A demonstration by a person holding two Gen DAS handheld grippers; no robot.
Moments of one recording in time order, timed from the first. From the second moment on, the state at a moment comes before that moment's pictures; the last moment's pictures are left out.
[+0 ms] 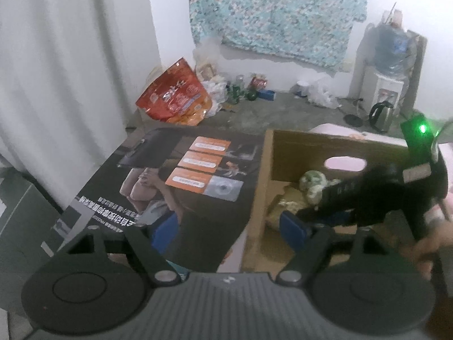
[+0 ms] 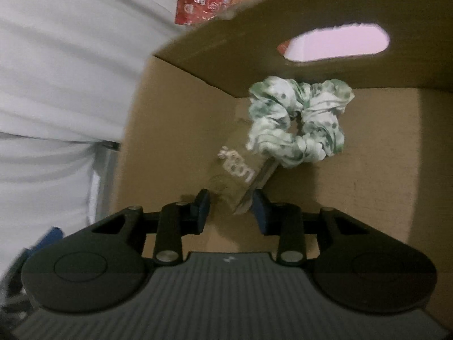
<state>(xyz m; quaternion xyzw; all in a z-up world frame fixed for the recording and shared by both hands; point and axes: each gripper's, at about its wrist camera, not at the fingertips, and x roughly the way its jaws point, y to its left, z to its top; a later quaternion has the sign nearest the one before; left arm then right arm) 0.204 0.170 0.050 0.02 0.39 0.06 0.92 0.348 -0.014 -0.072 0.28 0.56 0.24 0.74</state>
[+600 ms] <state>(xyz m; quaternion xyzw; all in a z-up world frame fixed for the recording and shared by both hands) 0.062 0.042 0.105 -0.02 0.28 -0.22 0.93 0.108 -0.259 0.103 0.28 0.37 0.26 0.85</state>
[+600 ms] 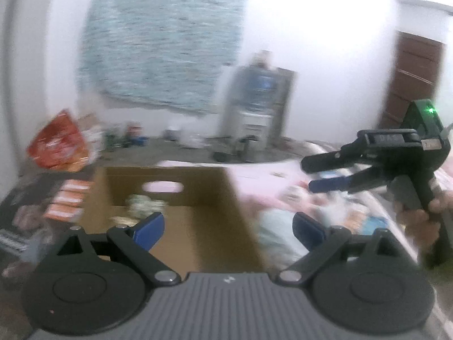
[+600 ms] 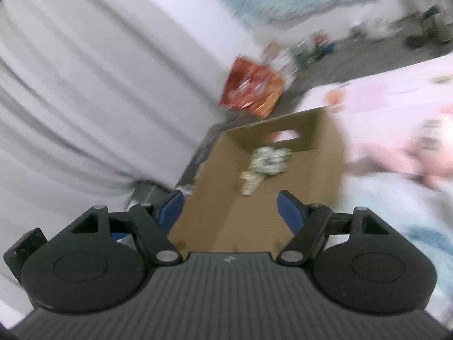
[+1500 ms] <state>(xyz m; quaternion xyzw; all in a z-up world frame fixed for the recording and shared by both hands) 0.007 -0.230 -0.033 0.18 0.35 -0.44 0.81 -0.062 -0.439 -0.075 0.41 0.31 0.02 0.85</state>
